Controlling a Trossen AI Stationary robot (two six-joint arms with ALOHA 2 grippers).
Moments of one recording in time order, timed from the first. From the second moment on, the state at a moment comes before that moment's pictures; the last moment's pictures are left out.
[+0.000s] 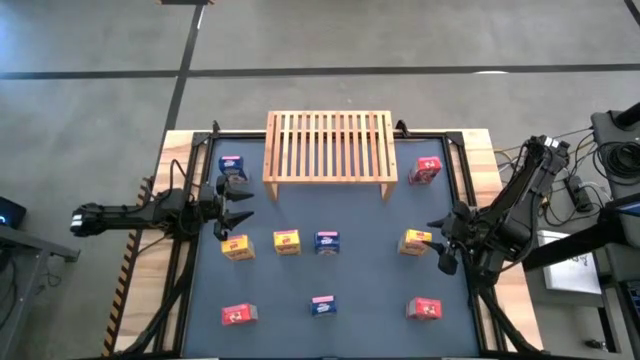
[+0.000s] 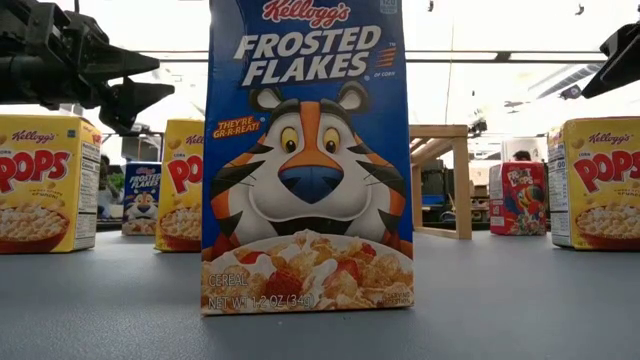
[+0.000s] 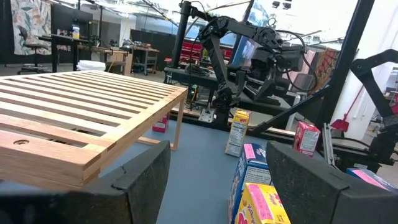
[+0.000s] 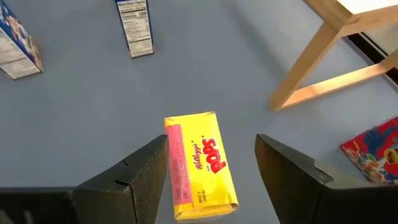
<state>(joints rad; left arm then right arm) 0.03 0.09 0.02 0.16 -0.09 -0.17 0.97 0.91 0.73 -1.15 0.81 1.18</state>
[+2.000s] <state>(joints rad) 0.03 0.09 0.02 0.16 -0.09 -0.17 0.97 0.92 0.58 -1.06 0.78 1.24</state>
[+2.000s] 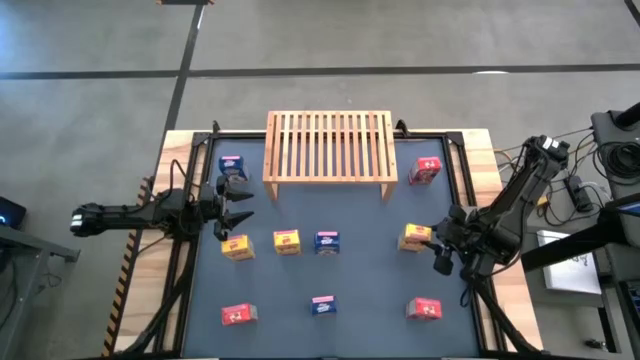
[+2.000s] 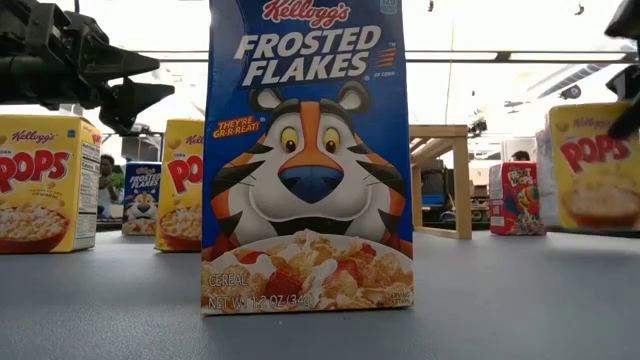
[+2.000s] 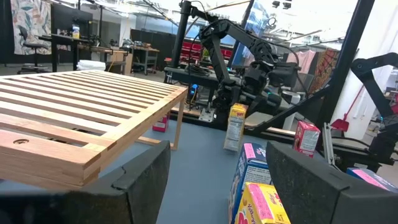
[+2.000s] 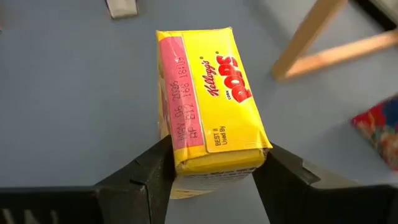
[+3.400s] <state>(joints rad) 0.03 0.09 0.02 0.16 -0.10 -0.17 0.59 0.99 0.85 -0.38 0.91 0.11</state>
